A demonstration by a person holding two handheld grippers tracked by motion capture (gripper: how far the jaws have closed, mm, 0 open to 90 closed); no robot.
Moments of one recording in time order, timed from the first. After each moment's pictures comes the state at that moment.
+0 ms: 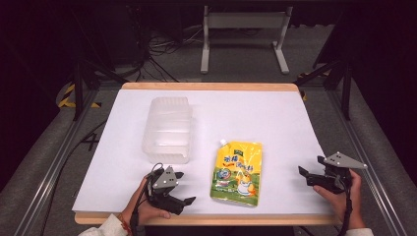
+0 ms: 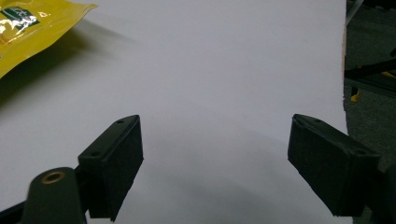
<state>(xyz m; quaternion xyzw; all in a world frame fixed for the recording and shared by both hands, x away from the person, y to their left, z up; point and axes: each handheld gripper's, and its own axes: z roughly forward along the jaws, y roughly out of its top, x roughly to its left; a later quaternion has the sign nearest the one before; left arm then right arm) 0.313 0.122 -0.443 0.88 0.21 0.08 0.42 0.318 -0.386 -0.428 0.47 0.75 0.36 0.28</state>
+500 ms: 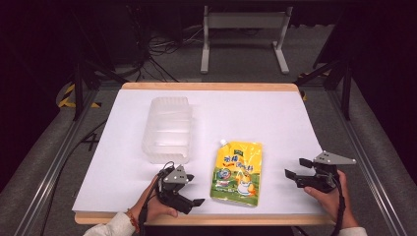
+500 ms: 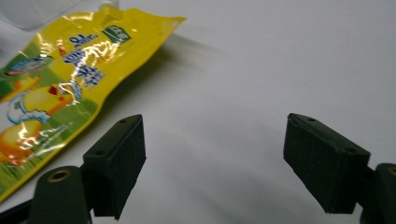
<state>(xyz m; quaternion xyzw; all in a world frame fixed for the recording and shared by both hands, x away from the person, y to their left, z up) 0.326 0.095 -0.449 0.88 0.21 0.00 0.43 0.328 -0.357 -0.428 0.45 0.77 0.42 0.17</state>
